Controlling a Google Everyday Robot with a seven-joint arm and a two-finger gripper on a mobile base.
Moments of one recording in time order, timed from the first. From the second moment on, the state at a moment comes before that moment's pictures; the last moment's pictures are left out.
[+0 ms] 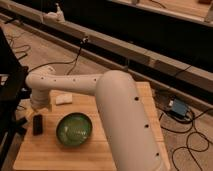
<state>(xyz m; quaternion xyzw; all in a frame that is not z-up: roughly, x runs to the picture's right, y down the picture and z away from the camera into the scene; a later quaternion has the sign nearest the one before) -0.365 0.140 0.793 -0.44 0.01 0.41 0.80</state>
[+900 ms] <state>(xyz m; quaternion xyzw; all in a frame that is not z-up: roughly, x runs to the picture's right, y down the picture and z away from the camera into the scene) -0.397 0.190 0.849 -0.43 0.08 0.41 0.80</state>
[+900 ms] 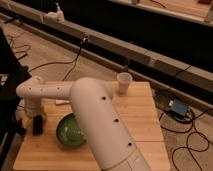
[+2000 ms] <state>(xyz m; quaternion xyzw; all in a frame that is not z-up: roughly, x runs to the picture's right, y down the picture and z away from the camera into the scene) -0.410 0.156 0.832 -0.44 0.03 0.42 0.79</state>
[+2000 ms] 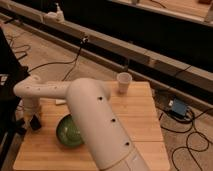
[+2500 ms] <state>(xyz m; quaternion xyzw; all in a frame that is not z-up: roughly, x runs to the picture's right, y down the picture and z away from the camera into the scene) -0.345 0.067 0.815 -0.43 -0.06 0.50 0.75</state>
